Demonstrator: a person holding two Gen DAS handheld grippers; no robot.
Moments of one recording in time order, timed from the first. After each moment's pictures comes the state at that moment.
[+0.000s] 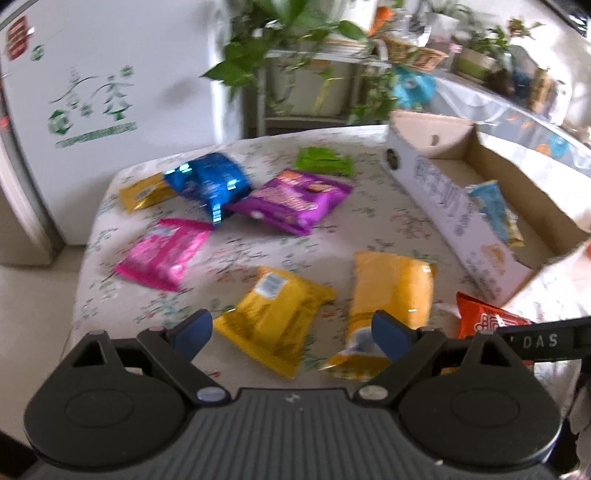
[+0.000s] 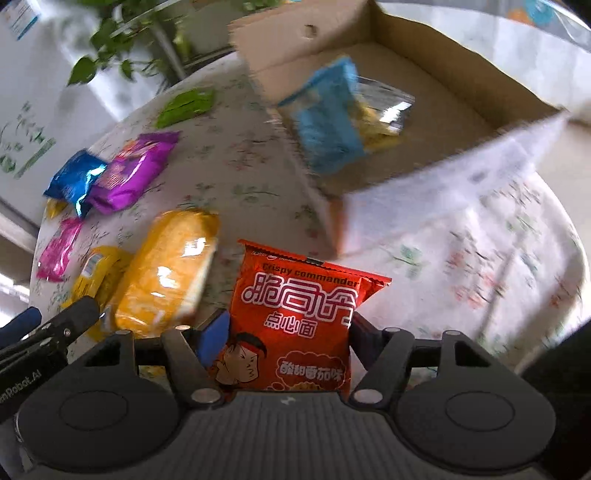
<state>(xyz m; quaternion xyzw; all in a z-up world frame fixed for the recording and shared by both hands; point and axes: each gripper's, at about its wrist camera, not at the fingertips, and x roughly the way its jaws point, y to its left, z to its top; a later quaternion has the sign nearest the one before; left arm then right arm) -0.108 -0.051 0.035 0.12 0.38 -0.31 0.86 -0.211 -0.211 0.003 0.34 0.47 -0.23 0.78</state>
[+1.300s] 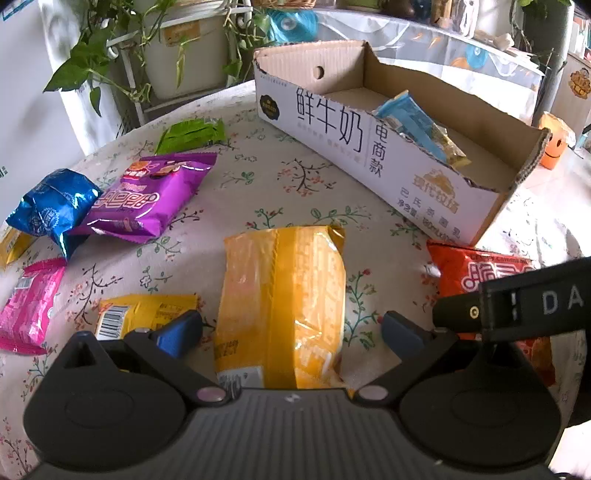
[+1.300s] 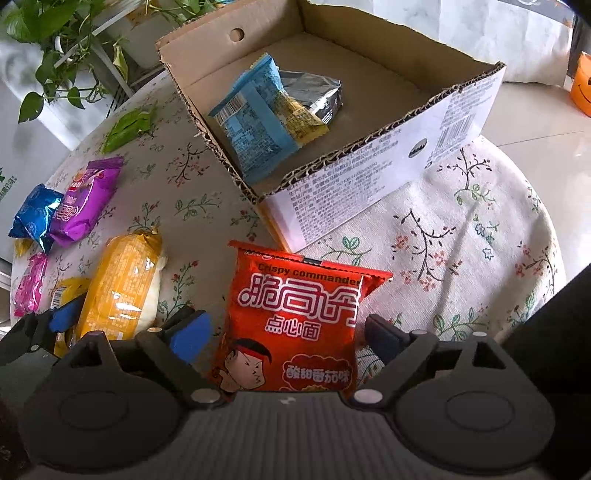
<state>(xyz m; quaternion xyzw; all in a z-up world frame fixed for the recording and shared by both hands) -0.111 -0.130 -0.012 0.22 0.39 -0.42 0.79 -0.220 -0.225 -0.004 0.36 0.46 -0.28 0.76</state>
